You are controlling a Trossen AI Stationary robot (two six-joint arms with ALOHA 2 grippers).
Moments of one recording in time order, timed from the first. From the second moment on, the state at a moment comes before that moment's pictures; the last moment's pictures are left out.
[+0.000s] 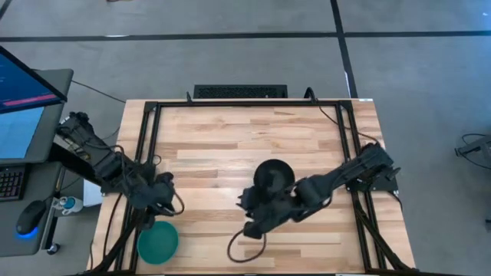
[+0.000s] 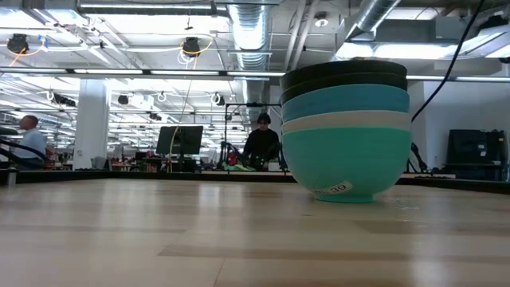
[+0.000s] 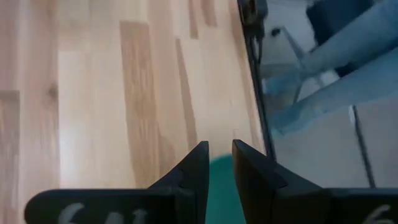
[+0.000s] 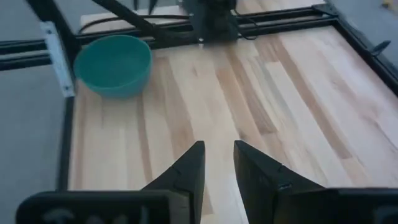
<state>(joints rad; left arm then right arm) -0.70 1.01 1.07 -0.94 -0.05 -0.64 0.49 1.91 1.94 -0.85 0.54 0.44</state>
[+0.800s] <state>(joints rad) -0.95 0.83 0.72 -0.75 -0.14 -0.81 0.48 2.00 1.94 -0.43 0.31 0.36</state>
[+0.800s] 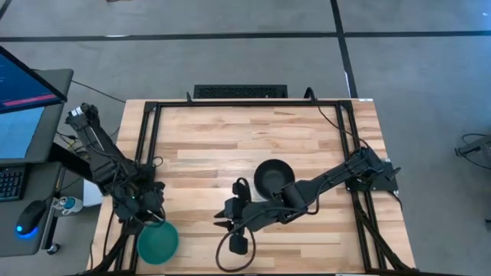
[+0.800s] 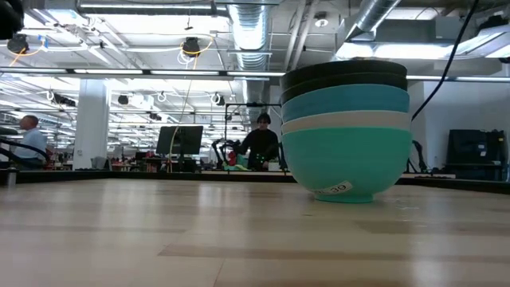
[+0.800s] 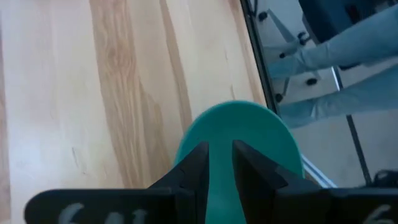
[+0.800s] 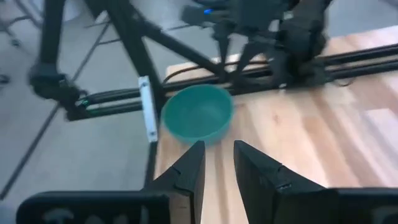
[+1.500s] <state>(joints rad) -0.95 0.84 0.65 -0.79 -0.11 -0.89 0.46 2.02 1.94 -0.40 0.24 0.36</state>
